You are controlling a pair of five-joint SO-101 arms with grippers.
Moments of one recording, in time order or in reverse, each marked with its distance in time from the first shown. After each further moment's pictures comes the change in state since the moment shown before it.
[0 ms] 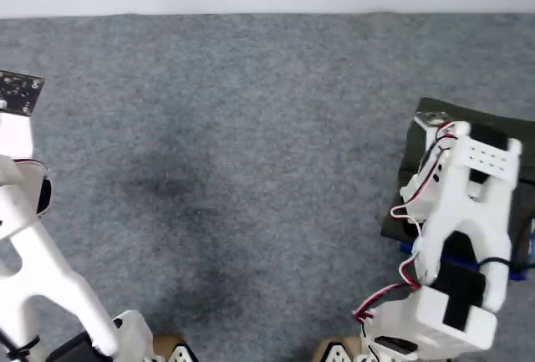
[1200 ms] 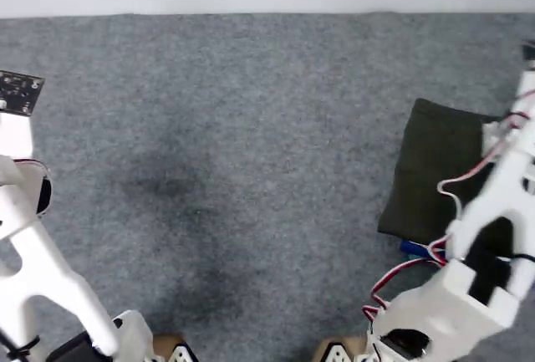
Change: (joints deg) left arm 0.0 0.0 0.0 0.0 0.0; right arm 14.1 10.6 -28.3 -17.6 0.6
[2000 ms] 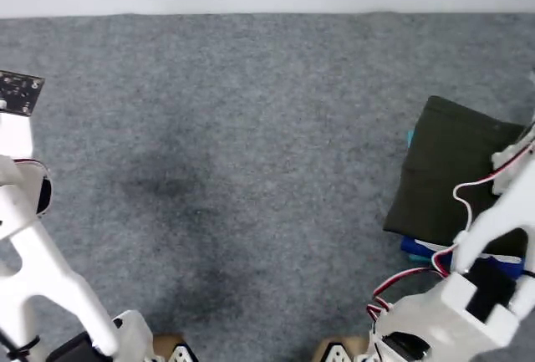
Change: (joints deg) left arm 0.0 0.0 0.0 0.0 0.0; right arm 3.0 -4.3 -5.1 26.7 4.1
